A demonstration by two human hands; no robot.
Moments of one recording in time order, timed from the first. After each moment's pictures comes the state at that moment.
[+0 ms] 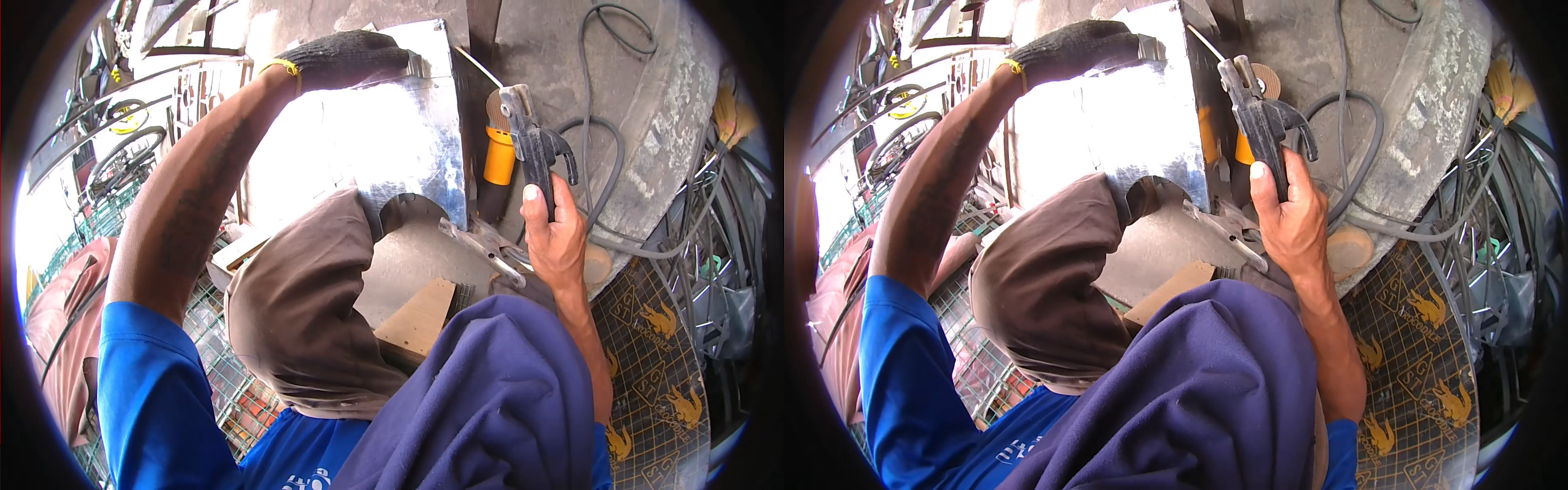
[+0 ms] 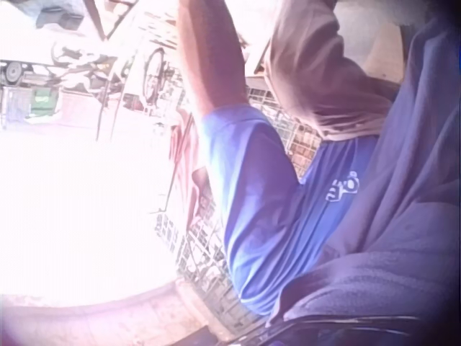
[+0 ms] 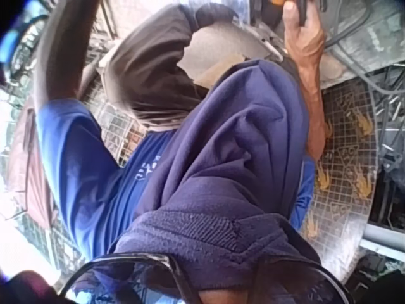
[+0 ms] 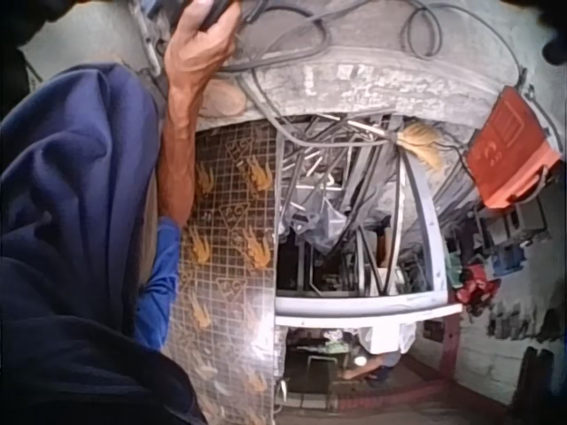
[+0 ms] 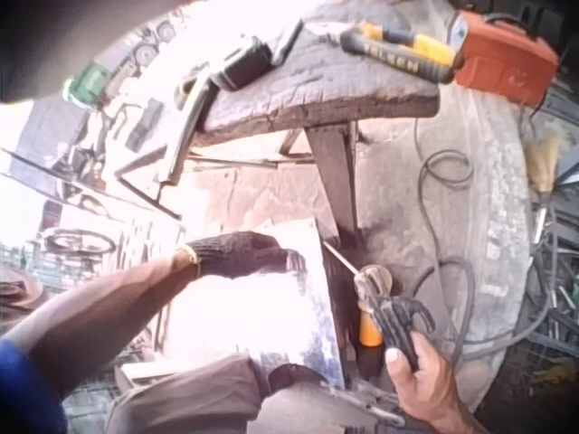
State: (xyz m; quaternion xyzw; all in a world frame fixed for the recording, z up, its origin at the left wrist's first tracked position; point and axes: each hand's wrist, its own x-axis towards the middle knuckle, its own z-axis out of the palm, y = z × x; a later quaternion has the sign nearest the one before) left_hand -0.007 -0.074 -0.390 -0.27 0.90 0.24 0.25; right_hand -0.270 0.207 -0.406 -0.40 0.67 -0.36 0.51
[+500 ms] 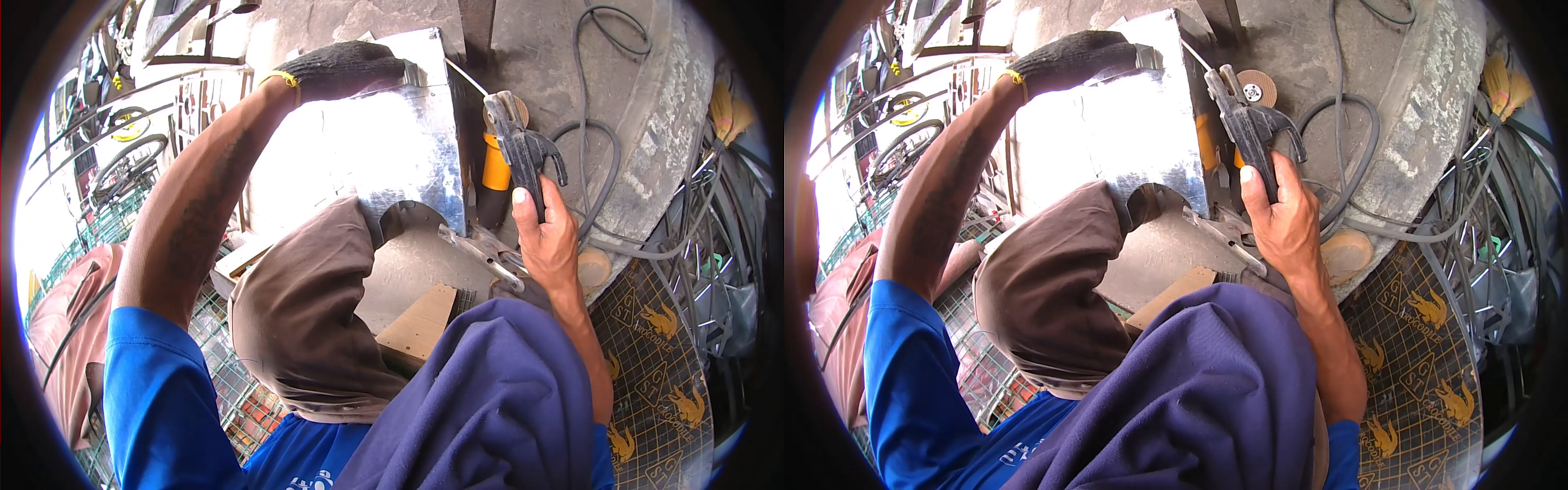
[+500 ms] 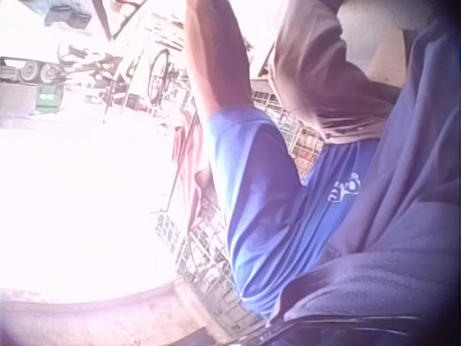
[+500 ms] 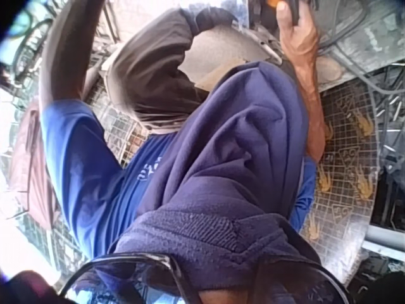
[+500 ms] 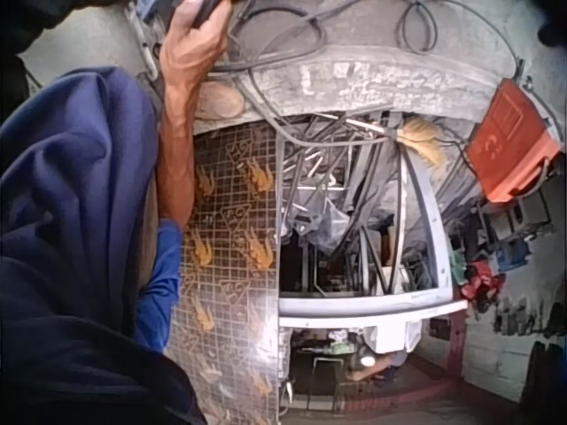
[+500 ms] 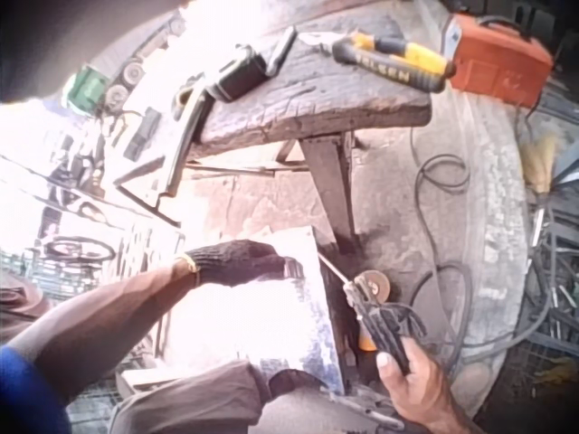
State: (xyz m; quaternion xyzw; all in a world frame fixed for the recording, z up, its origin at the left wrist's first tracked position) left_hand 0.012 -0.077 -0.397 -0.19 0.94 0.21 0.19; right_hand -0.261 0.199 -0.409 -0.42 0.66 -0.36 0.51
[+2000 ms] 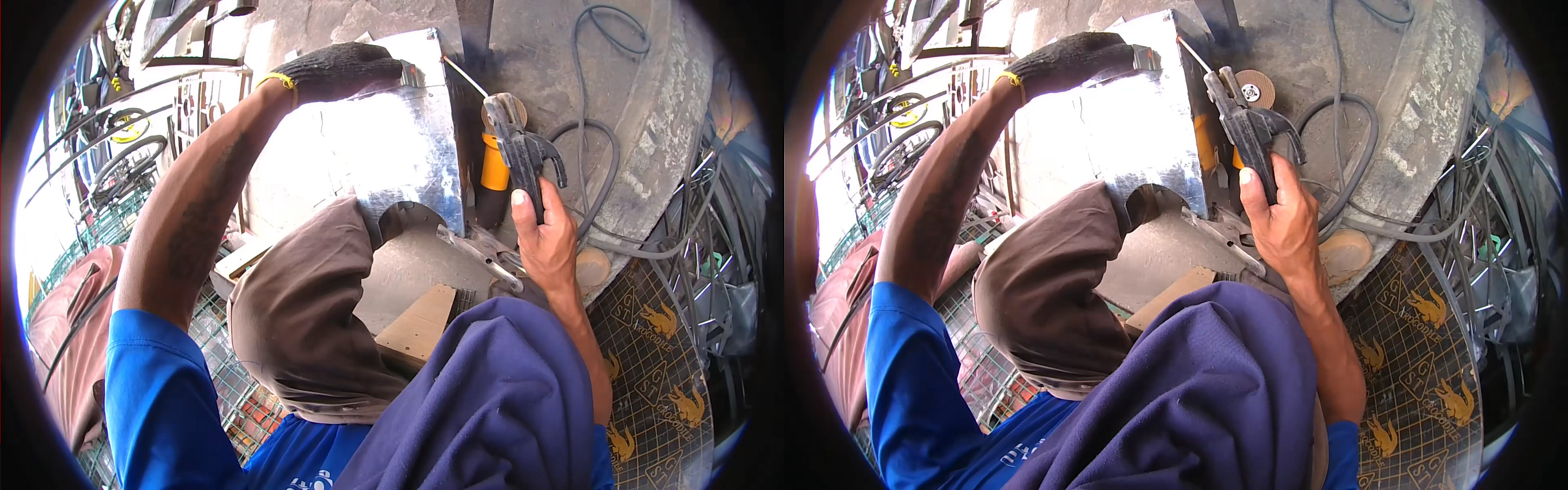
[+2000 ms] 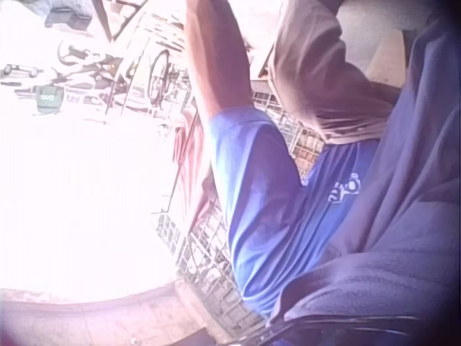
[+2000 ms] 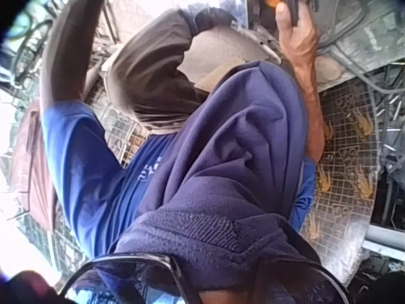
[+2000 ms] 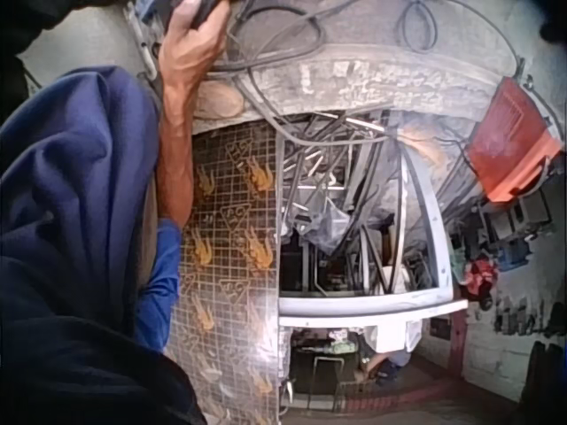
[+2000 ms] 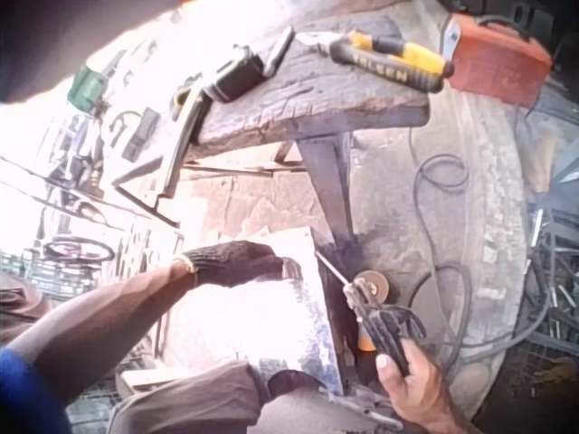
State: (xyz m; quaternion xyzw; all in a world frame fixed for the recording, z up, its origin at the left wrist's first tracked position) left_hand 0.008 -0.078 -0.396 -0.23 0.92 0.24 0.21; right_hand -0.264 0.201 -0.408 -0.41 0.67 -0.35 0.51
